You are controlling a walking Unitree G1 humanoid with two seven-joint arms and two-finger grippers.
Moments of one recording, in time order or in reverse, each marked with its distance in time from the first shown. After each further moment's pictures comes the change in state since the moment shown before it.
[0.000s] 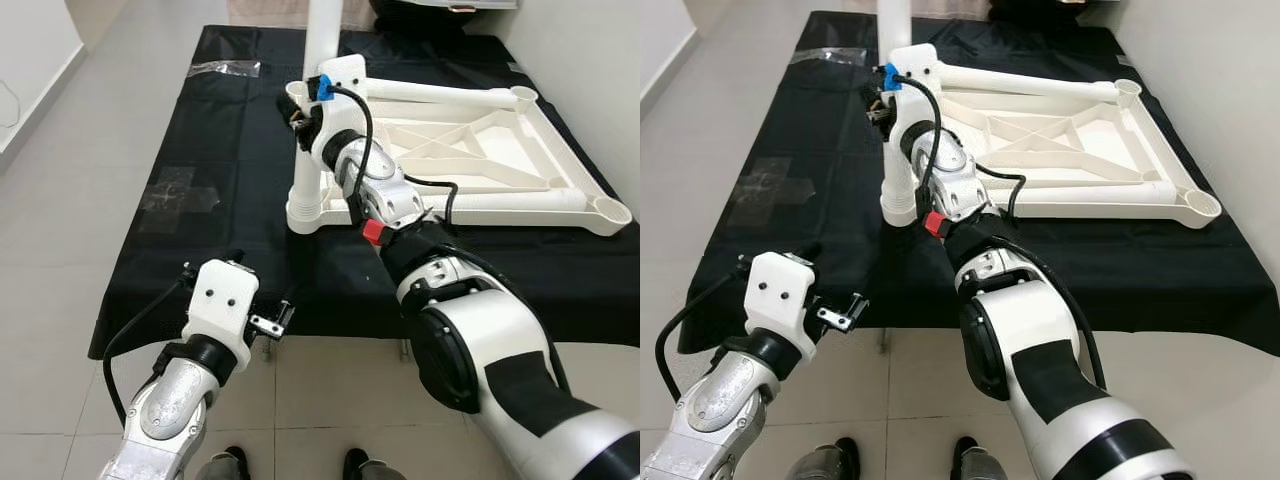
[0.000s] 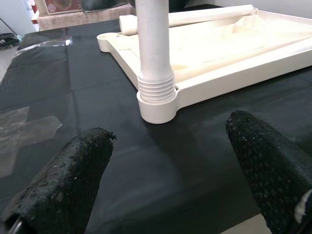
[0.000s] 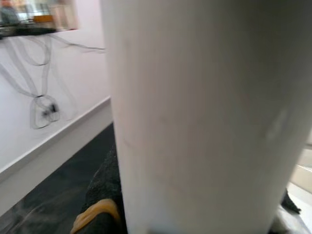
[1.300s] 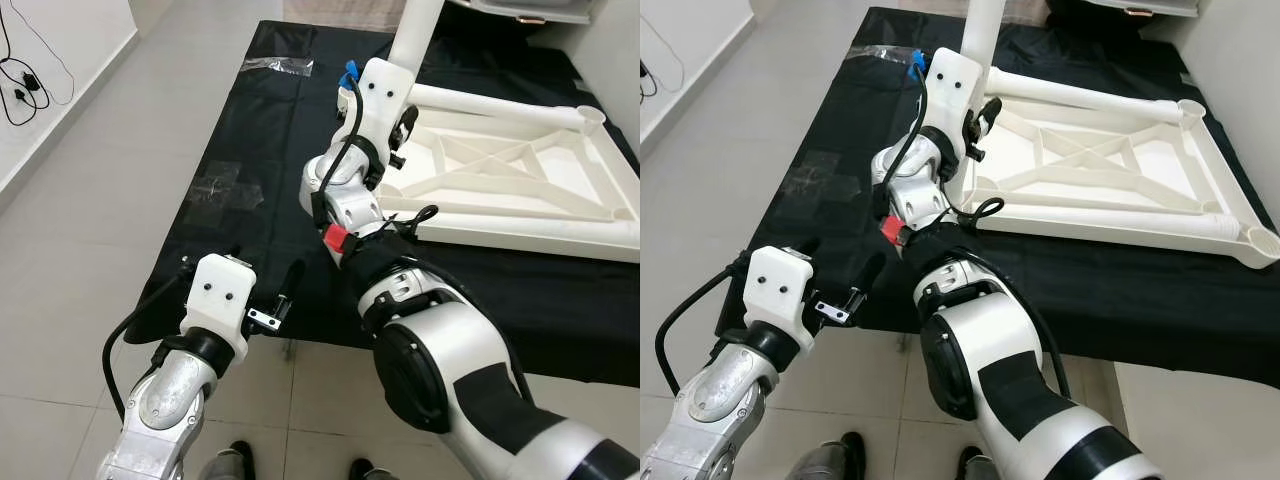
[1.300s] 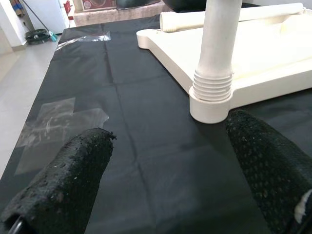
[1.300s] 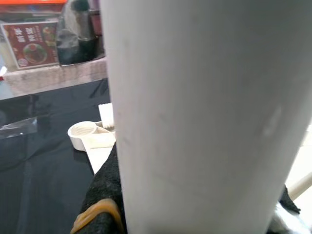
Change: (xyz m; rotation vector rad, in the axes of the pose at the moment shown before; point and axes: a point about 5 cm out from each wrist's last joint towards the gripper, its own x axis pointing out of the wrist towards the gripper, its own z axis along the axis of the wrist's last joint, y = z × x) left arm 0.006 0.005 -0.001 0.021 -0.017 0.003; right arm -0.021 0.014 0.005 0.052 -0.012 -0.958
